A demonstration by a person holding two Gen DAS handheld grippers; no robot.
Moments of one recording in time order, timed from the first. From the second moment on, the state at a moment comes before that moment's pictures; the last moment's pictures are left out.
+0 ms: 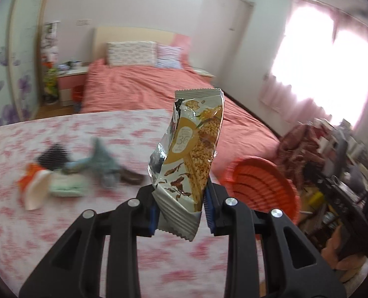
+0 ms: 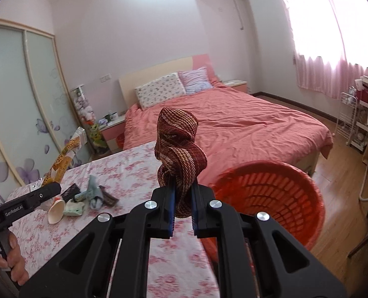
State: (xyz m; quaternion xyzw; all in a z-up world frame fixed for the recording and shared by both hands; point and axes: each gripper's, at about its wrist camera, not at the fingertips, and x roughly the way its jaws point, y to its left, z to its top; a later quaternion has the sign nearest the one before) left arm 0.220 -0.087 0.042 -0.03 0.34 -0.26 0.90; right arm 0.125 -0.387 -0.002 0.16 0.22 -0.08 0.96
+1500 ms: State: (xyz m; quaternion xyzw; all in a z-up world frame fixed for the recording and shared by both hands) left arm 0.251 -0.136 -0.053 0.04 0.38 -0.21 0.90; right arm 0.143 -0.428 -0.065 0.16 0.29 -0.12 0.94
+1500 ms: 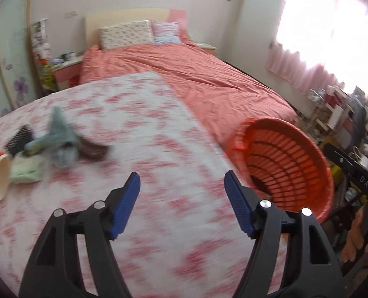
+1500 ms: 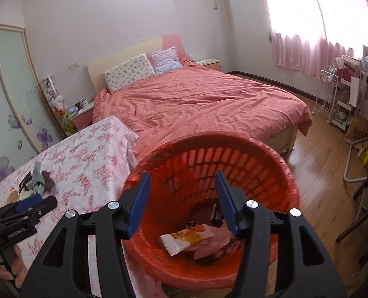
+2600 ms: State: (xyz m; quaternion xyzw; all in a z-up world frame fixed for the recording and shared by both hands) left arm 0.348 0.131 -0.095 -0.01 0.43 0.07 0.90; right arm 0.290 -0.209 -0.092 0.06 0.39 0.07 0.92
